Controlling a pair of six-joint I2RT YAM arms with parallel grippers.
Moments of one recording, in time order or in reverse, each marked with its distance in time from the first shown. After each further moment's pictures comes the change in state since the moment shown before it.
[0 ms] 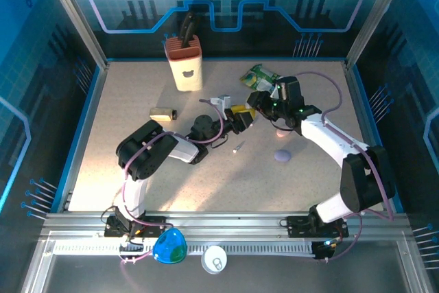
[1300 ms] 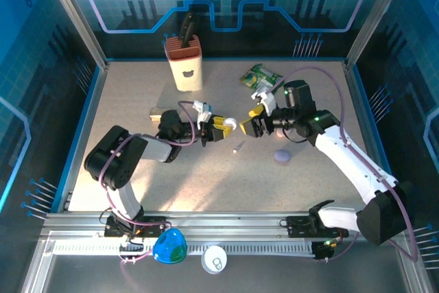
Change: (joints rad) left arm 0.246 -0.249 -0.214 0.008 0.820 0.310; right arm 0.082 -0.254 0.044 -0.377 -0.306 -1.057
